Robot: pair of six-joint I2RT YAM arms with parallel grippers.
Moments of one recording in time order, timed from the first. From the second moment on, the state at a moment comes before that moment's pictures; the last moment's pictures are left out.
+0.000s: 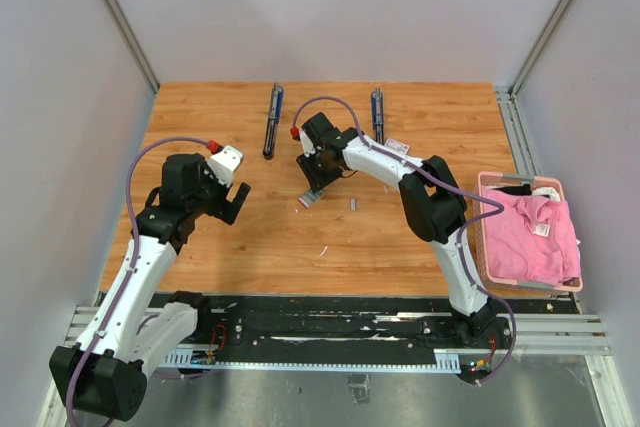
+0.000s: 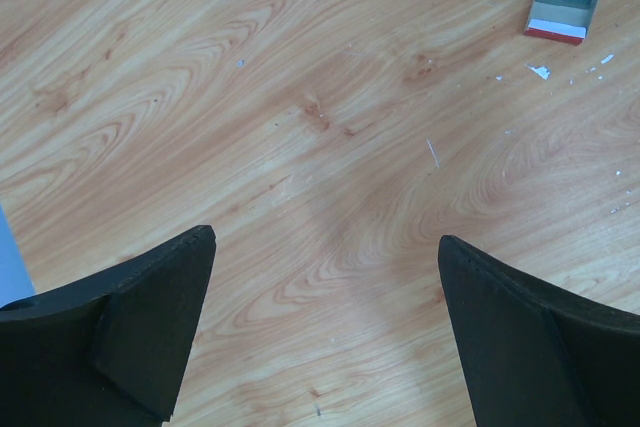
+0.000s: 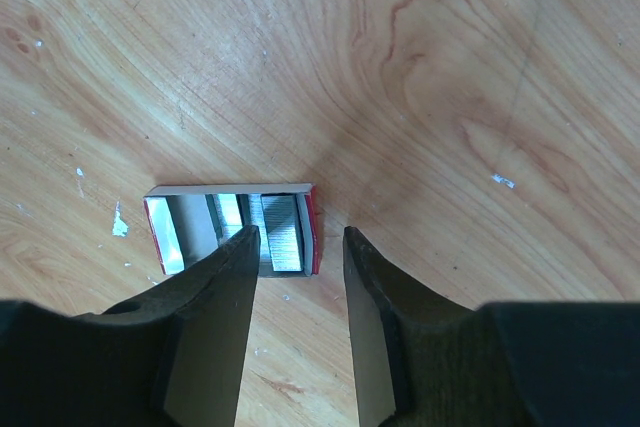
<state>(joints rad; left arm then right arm) -0.17 0.87 0.77 -0.54 0.10 0.38 0.70 2.25 1.82 -0.66 -0.12 0.04</state>
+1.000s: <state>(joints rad) -0.17 0.87 0.77 -0.54 0.10 0.38 0.71 2.26 1.82 -0.66 -0.10 0.01</state>
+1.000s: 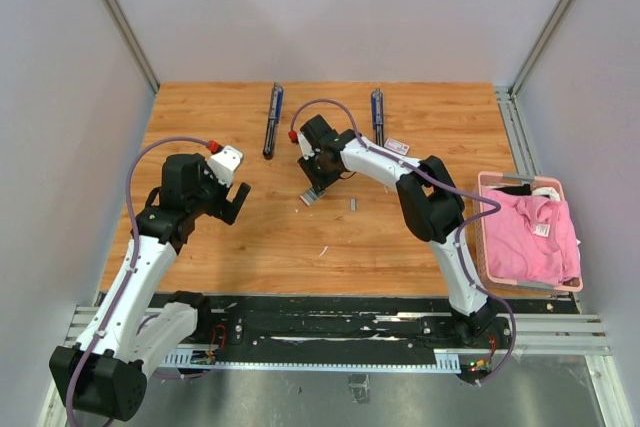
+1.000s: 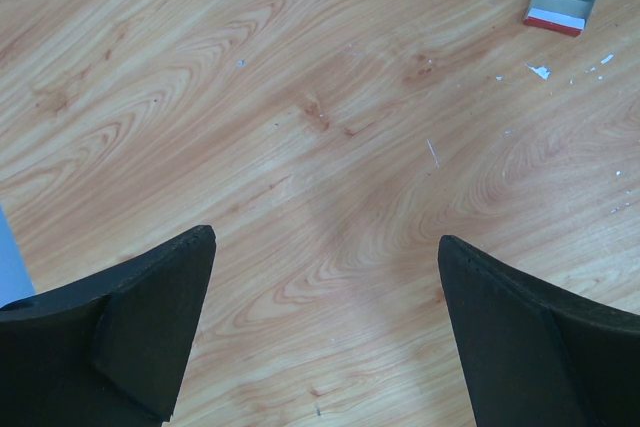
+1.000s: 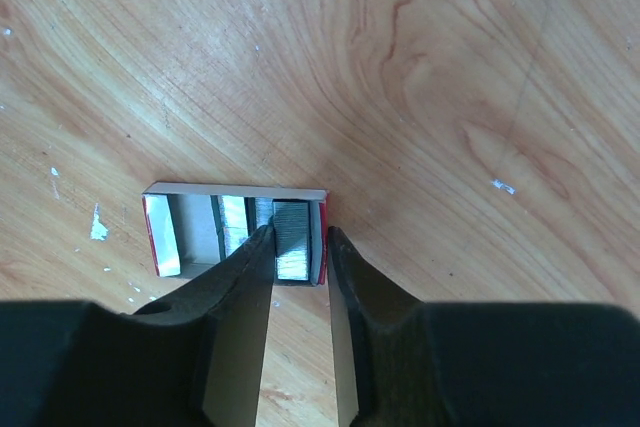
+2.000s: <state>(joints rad) -0.17 0.87 0.77 -0.54 0.10 0.38 0.71 2.26 1.83 -0.67 -0.09 -0.01</state>
